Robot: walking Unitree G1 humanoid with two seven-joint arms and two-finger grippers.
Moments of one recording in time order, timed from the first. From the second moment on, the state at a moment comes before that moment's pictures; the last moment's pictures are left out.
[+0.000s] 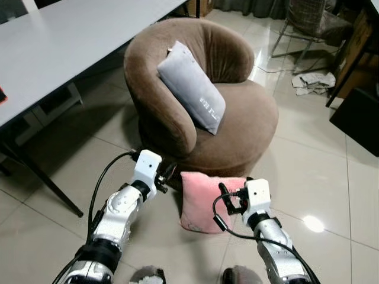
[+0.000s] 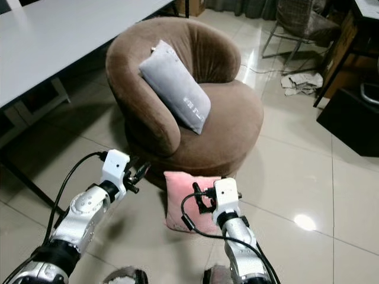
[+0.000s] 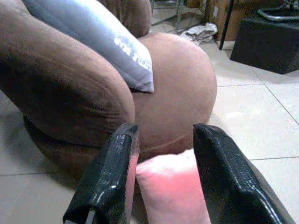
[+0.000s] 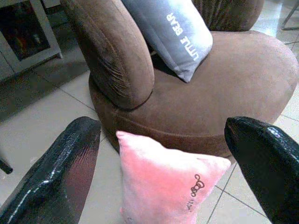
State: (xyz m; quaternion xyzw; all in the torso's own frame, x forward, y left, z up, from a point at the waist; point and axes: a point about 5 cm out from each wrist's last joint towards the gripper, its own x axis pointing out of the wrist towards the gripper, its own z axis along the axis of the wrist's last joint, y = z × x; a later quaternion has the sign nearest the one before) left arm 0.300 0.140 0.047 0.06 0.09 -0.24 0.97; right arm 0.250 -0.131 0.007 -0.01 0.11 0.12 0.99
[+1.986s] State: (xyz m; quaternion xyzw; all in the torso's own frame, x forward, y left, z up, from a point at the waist) left arm 0.294 0.146 0.042 0.08 0.11 -0.25 0.96; right arm 0.242 -0.142 -0.007 -0.03 0.14 0.08 0.99
